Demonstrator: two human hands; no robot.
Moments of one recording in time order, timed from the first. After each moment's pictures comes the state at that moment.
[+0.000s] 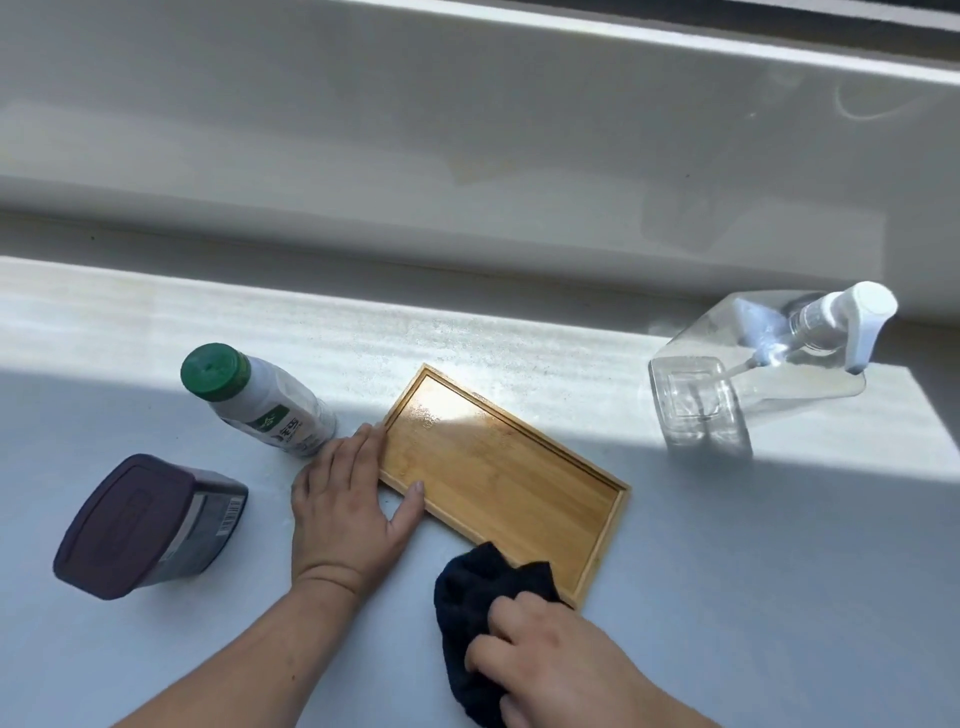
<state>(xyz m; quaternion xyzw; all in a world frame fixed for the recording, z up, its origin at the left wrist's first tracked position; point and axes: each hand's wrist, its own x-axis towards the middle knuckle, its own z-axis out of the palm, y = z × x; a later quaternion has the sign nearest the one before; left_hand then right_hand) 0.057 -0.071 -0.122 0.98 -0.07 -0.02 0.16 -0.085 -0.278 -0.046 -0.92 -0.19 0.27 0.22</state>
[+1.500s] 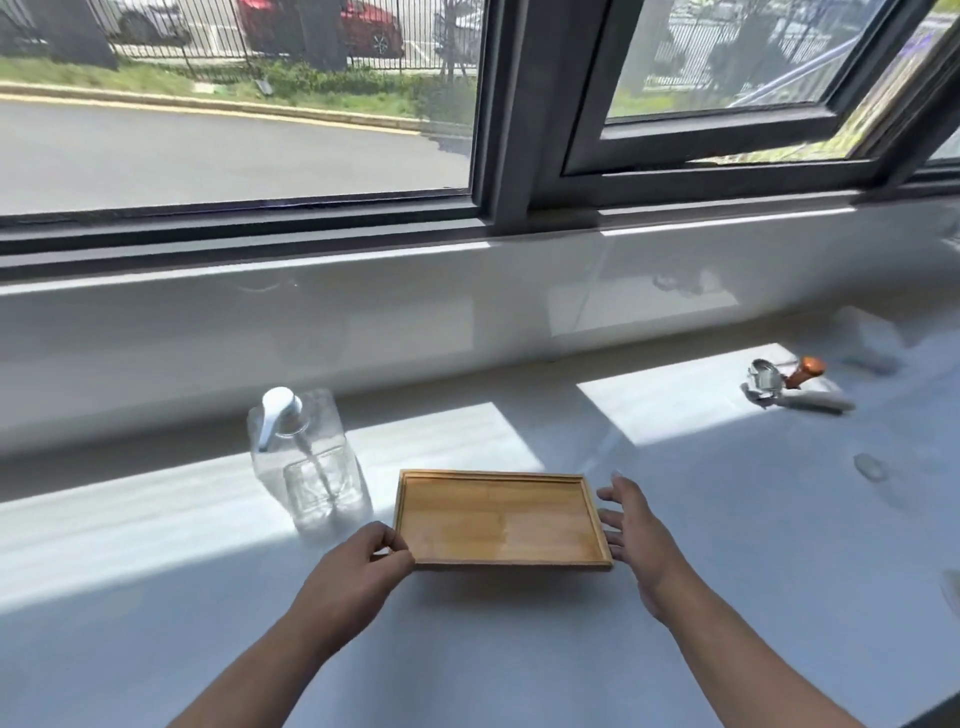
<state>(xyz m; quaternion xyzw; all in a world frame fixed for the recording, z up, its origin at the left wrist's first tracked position) -0.084 -0.446 0.037 0.82 -0.10 -0.40 0.40 -0.262 -0.725 0.046 -0.57 0.53 -0.03 0.62</state>
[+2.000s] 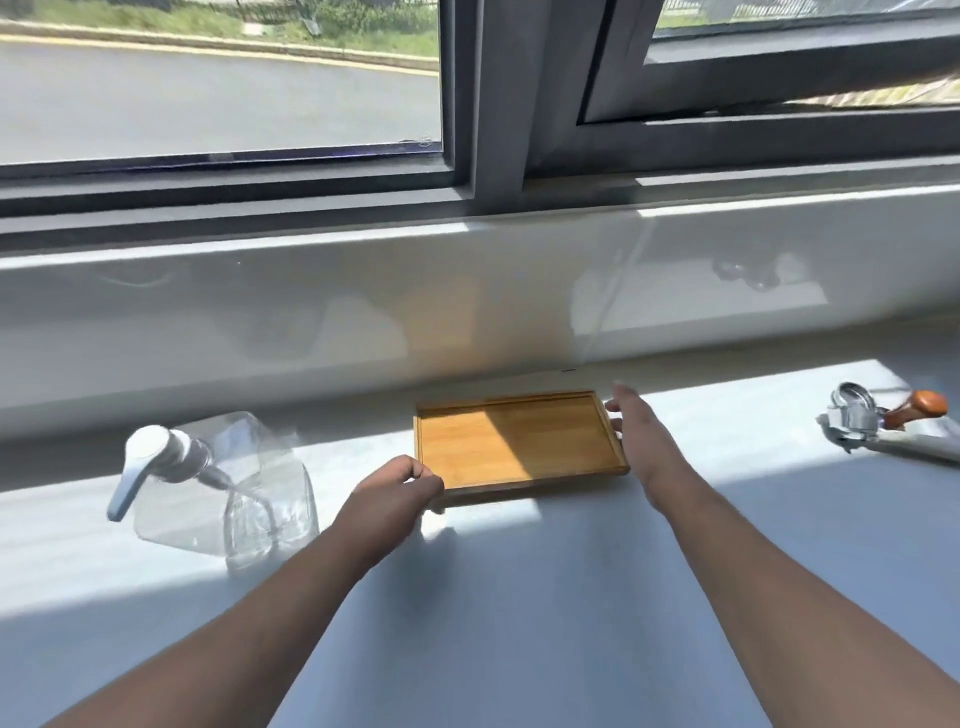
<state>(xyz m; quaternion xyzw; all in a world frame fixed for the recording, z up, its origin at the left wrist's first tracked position) -0.013 -0.614 -0.003 0.80 -0.03 -0.41 0.43 -0.125 -0.905 0.002 -0.65 0.50 -0.01 0.57</state>
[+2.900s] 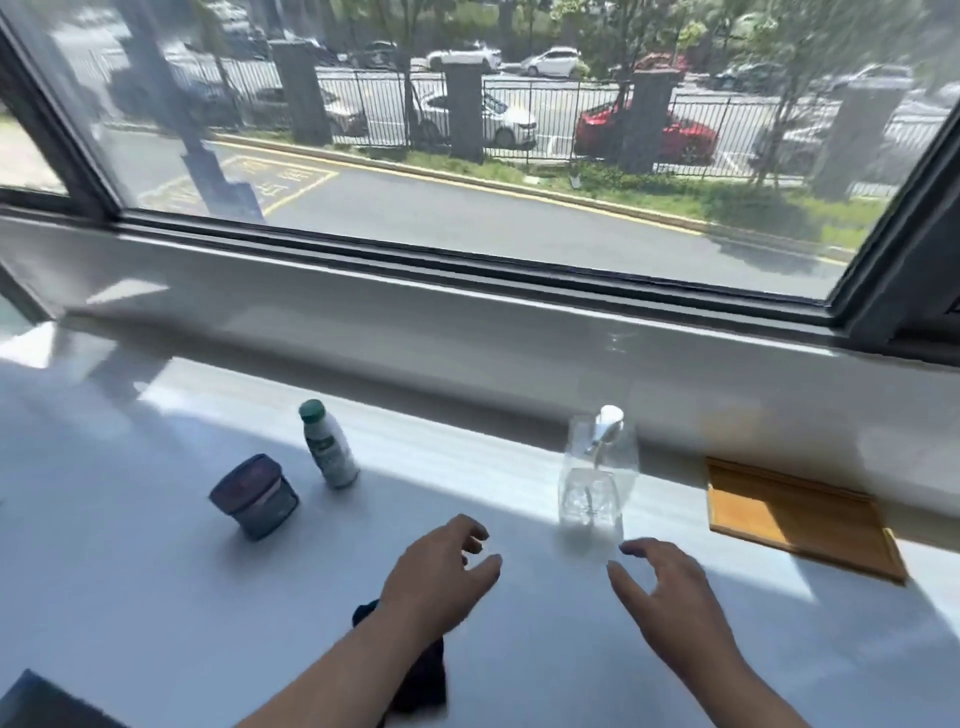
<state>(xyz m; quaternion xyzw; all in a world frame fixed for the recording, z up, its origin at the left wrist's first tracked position) -0.115 -0.243 0.086 0.92 -0.02 -0.15 0.36 -0.169 -0.527 0.059 -0.92 0.16 0.02 0.35</state>
